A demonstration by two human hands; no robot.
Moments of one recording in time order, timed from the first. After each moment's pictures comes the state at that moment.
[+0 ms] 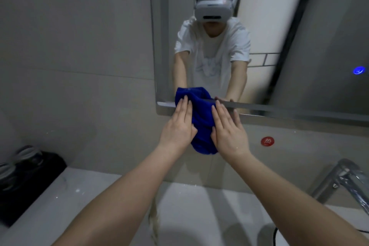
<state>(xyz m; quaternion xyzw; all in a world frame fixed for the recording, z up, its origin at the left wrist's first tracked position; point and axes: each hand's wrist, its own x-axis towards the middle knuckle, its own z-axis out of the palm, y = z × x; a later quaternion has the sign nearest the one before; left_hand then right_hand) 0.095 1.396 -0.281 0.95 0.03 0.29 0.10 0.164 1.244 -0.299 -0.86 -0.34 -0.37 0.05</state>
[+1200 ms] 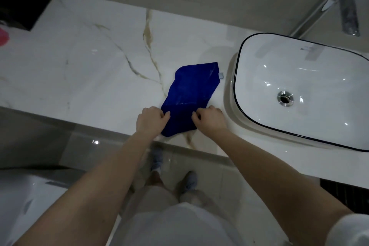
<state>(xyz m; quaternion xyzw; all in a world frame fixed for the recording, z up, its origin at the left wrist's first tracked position) -0.262 1.202 -0.535 0.92 0.31 -0.08 0.24 -0.159 1.033 -0.542 -0.92 -0.32 0.18 0.10</state>
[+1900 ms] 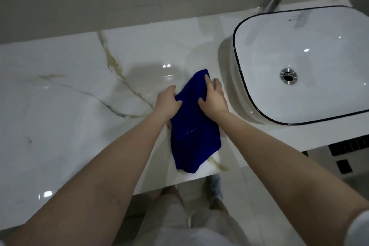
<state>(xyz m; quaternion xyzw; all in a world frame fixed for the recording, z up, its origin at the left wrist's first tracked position) -0.086 1.265 -0.568 0.88 0.15 -0.20 0.39 -0.072 1.108 -0.567 -0.93 0.04 0.22 0.28</state>
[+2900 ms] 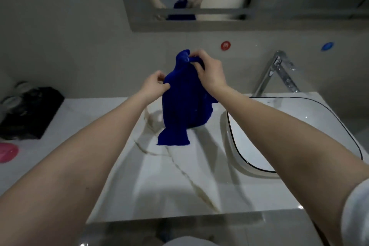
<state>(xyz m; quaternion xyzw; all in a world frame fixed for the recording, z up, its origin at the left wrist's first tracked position) -0.069 1.339 -0.311 0.88 0.15 0.03 0.45 -0.019 1.160 -0.278 -0.86 -0.23 -0.09 0.44</state>
